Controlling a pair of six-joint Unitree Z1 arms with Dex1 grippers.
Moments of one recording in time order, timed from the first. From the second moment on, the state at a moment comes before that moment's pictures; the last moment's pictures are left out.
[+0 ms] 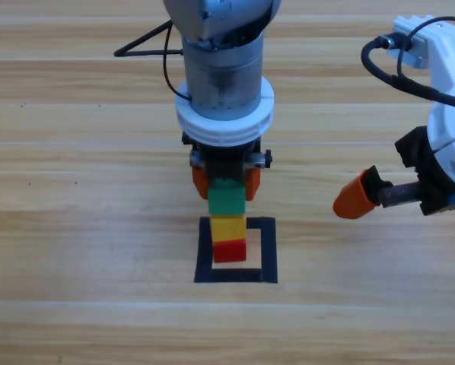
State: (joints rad) arm 0 -0.87 2.29 -2.19 1.41 0.06 -0.91; arm 1 0.94 1.66 -1.16 0.61 -0.07 0.54
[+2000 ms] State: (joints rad) arm 0 -0.87 2.32 -2.19 1.41 0.07 -1.01; arm 1 0.94 1.66 -1.16 0.61 -0.07 0.54
